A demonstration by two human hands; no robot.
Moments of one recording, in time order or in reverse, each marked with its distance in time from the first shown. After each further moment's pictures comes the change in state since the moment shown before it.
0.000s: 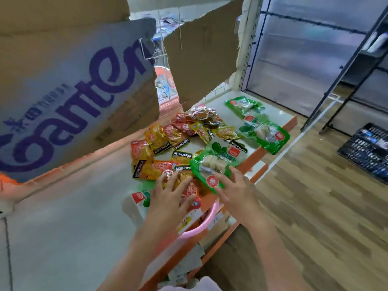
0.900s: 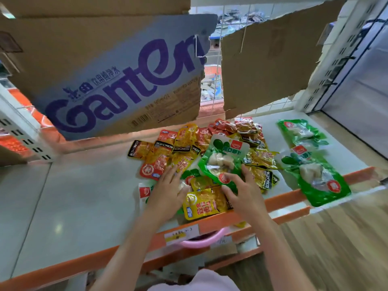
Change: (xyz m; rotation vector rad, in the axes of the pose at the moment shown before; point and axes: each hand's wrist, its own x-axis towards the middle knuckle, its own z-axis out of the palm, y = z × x) left_hand 0.034 -0.001 0.002 -0.209 0.146 -0.306; right_hand 0.102 0.021 0.001 0.208 -0.140 -0.271
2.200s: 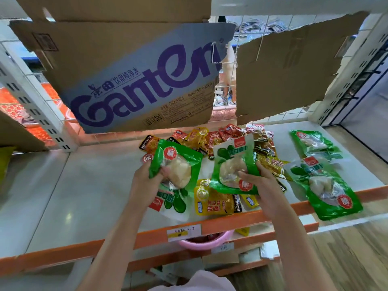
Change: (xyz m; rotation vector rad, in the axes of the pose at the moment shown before) left_hand -0.026 -0.004 -0.051 -0.787 0.427 -0.286; right_hand 0.015 -0.014 -0.046 1.100 -0.160 0.162
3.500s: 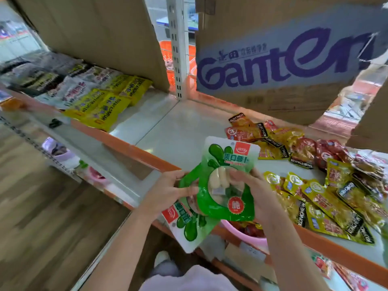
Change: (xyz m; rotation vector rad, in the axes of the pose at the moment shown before) left_hand -0.156 -0.024 -0.046 -0.167 0.119 -0.190; right_hand -0.031 0.038 0.101 0.016 -0.674 0.286
